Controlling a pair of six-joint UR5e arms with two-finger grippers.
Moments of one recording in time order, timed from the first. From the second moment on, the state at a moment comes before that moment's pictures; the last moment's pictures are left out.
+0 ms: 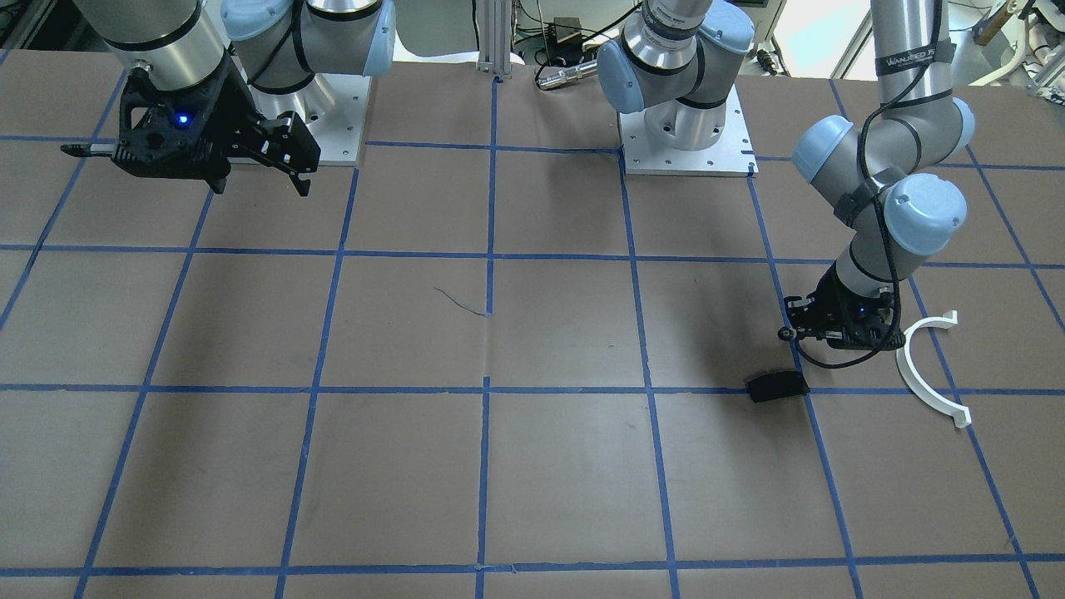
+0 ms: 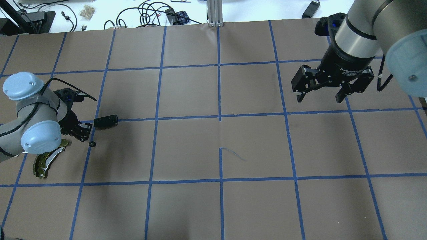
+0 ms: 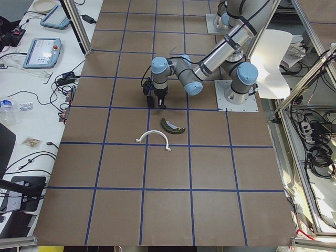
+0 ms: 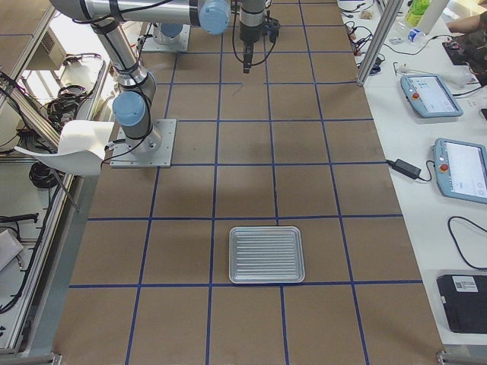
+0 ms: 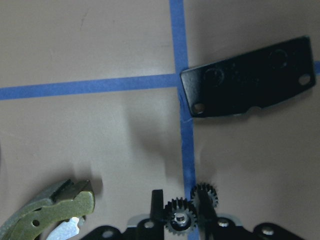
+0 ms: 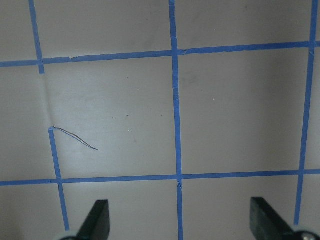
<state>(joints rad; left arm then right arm) -1.12 -1.80 -2.12 -0.78 1.67 0.52 1.54 -1.66 1.70 -1.55 -1.53 0.02</state>
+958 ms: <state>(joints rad) -1.12 -1.78 -2.09 -0.82 1.67 0.53 1.54 -1.67 1.72 -1.55 -1.54 0.02</state>
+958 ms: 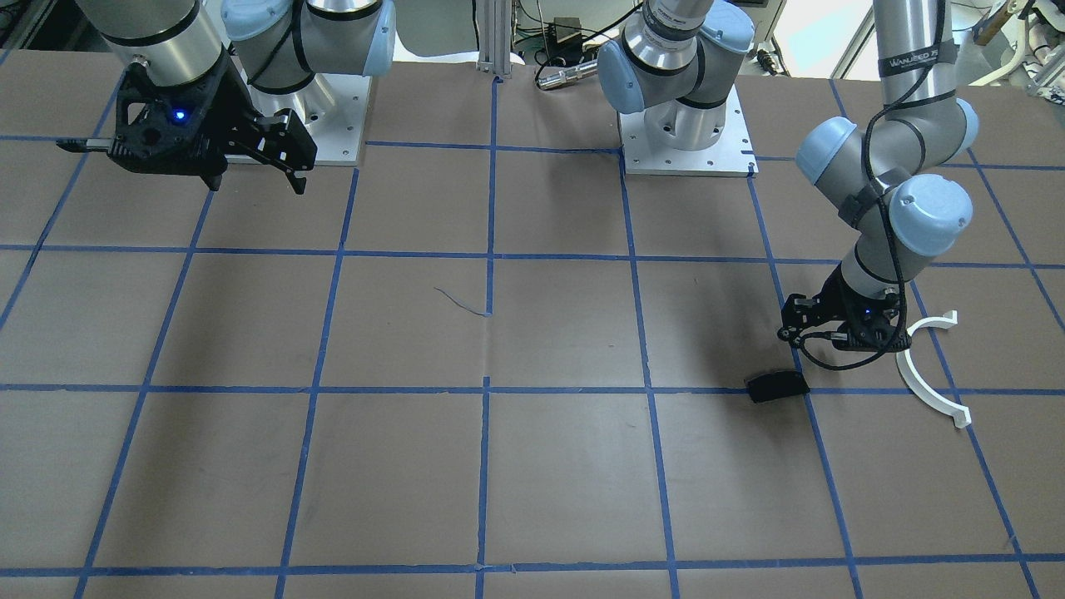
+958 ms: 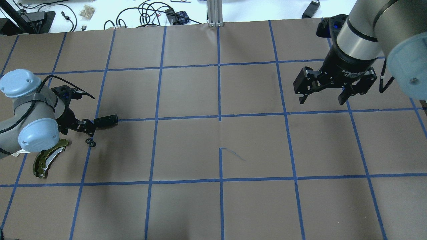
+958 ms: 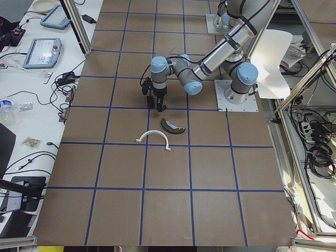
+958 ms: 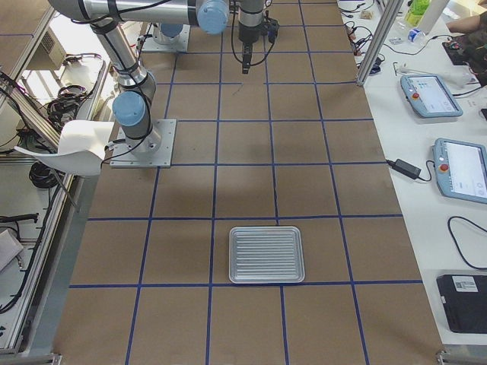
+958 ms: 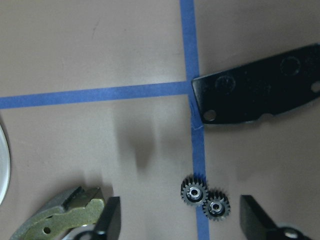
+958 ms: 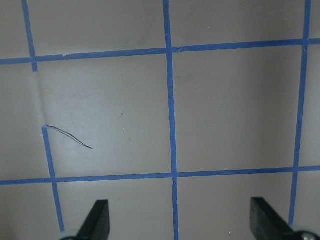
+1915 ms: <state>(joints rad) -1.53 -1.66 -1.55 -1.54 1.59 0.04 1.54 -1.68 1.73 -1.55 -1.56 0.02</state>
